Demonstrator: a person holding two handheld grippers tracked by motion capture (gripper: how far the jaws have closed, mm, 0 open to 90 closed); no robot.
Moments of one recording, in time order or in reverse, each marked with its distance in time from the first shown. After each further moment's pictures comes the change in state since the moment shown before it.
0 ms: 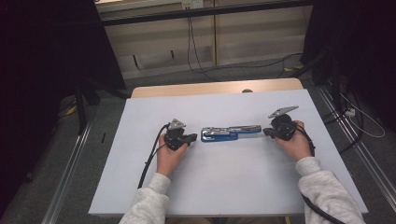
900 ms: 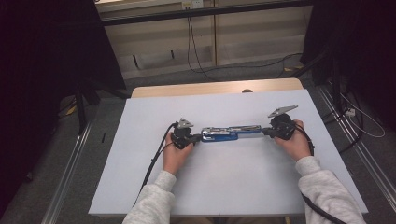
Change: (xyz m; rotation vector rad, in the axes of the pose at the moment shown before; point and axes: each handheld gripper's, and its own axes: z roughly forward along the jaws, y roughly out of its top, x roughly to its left) left arm -0.006 0.004 0.015 0.058 0.023 0.052; right arm 0.001 0.001 0.004 0.006 0.017 -0.015
